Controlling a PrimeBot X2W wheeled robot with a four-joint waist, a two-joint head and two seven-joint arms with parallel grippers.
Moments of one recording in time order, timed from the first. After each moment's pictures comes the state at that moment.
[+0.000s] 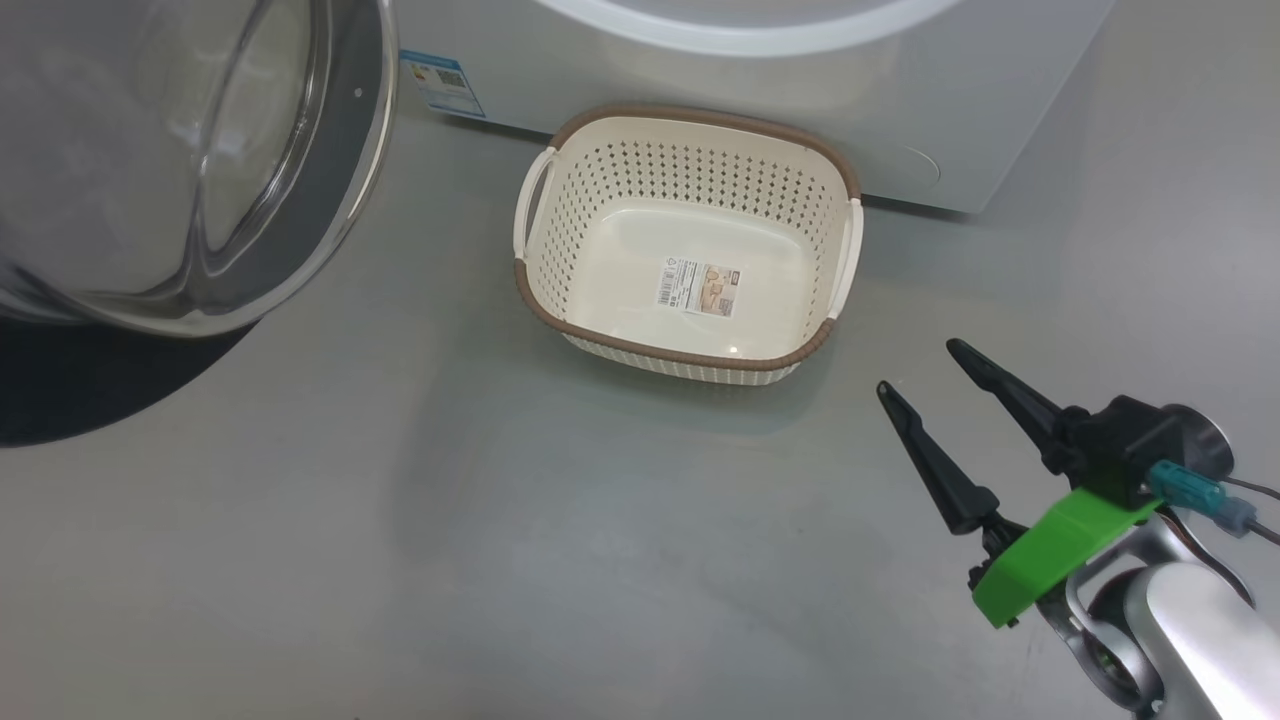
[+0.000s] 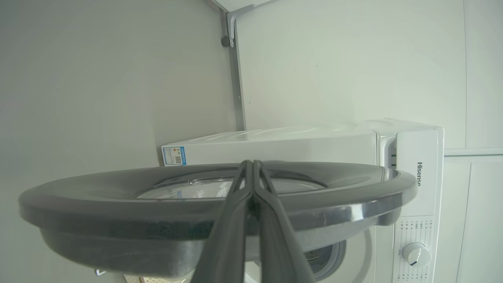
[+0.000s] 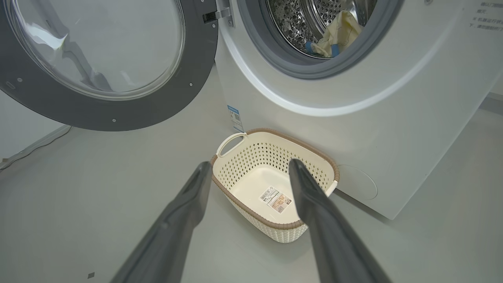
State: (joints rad) left arm -0.67 0.55 0.62 0.51 -1.48 0.12 0.76; right arm -0.17 -0.37 0.39 -0.04 0.34 0.13 -0.08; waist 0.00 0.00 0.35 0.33
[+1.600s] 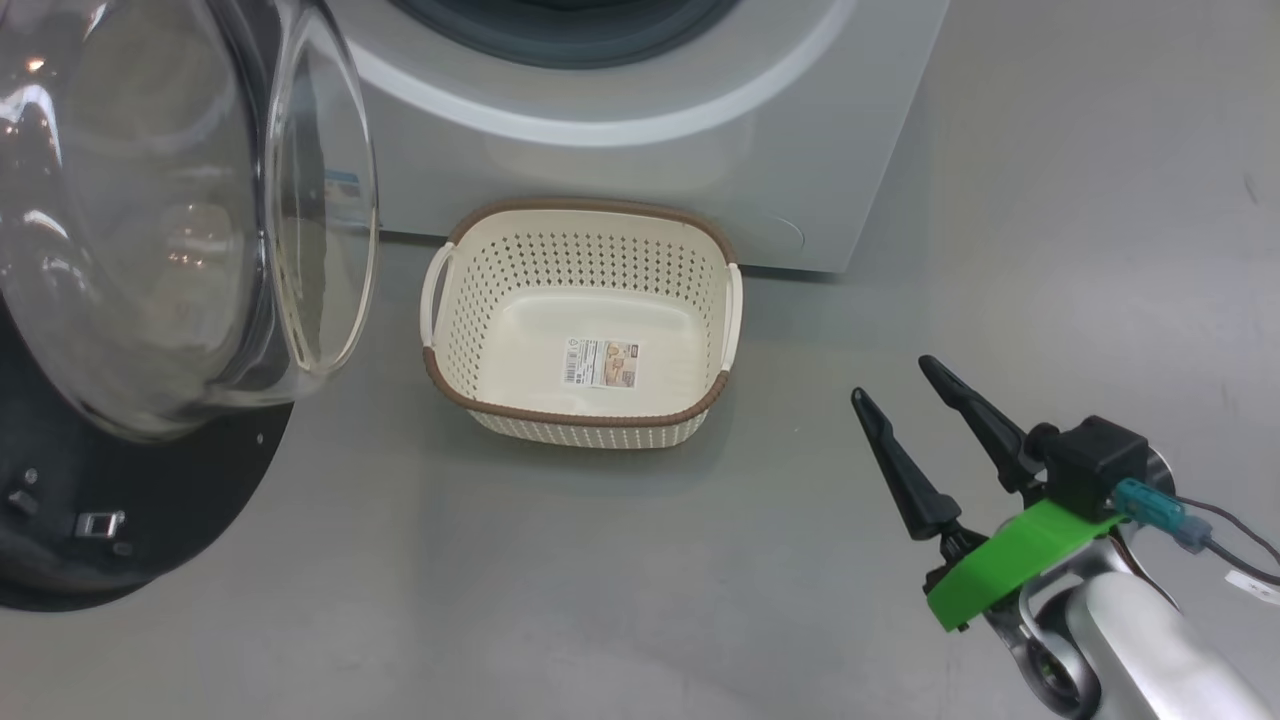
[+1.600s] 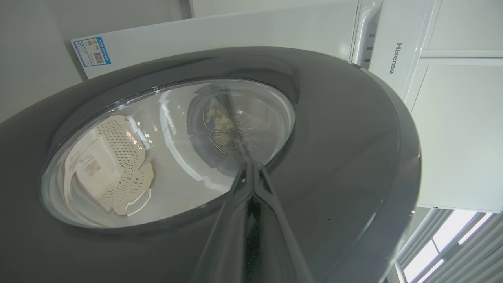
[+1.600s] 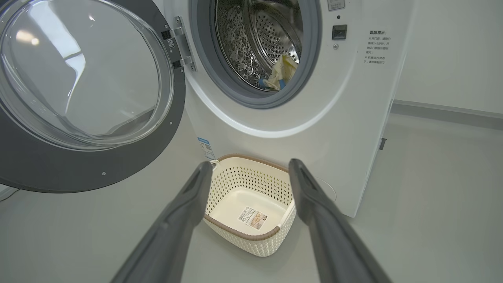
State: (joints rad) left arm -0.56 0.41 0.58 0.27 -1.56 0.20 0.91; right arm -0.19 -0.27 0.41 0.12 0.37 0.13 -0.20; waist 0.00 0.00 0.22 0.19
